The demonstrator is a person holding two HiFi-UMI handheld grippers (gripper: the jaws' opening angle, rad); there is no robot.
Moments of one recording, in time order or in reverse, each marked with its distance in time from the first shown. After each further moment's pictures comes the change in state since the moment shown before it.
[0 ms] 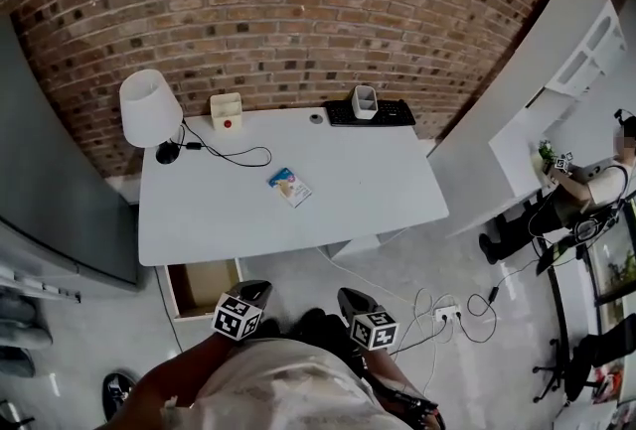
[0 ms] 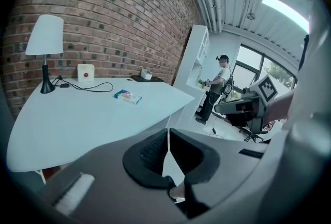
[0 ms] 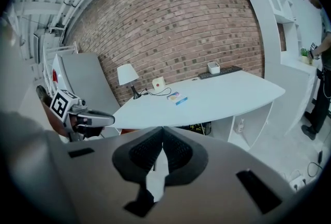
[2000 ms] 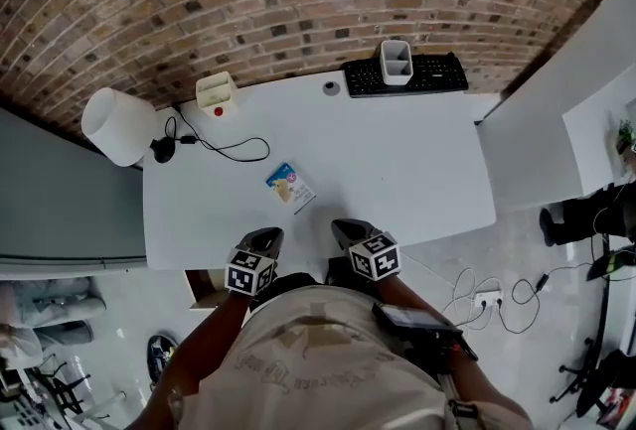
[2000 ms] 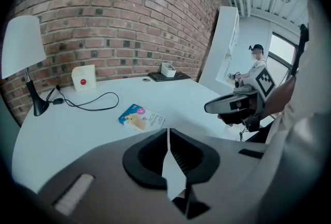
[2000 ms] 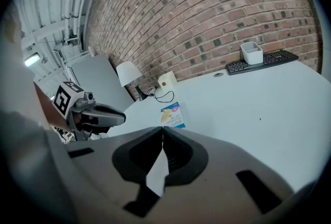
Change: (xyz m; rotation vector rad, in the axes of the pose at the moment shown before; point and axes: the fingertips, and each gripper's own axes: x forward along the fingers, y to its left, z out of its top) left arm 0.184 0.102 0.134 -0.068 0.103 0.241; right arm 0.217 -0.126 0.130 -0.066 0.161 0.399
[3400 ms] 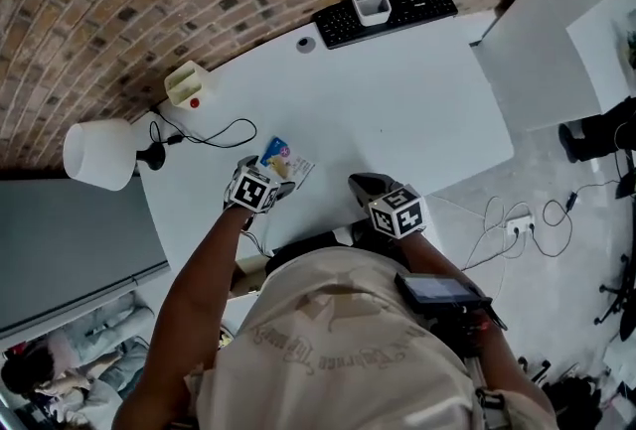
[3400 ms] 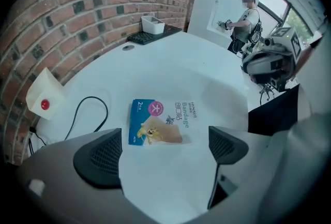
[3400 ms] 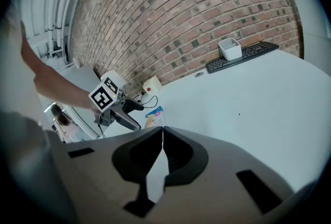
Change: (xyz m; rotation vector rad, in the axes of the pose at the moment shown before) left arm 0.112 0.082 0.009 0.341 0.507 -0.071; right arm -0.008 -0.051 0.009 0.142 -0.042 -0.091
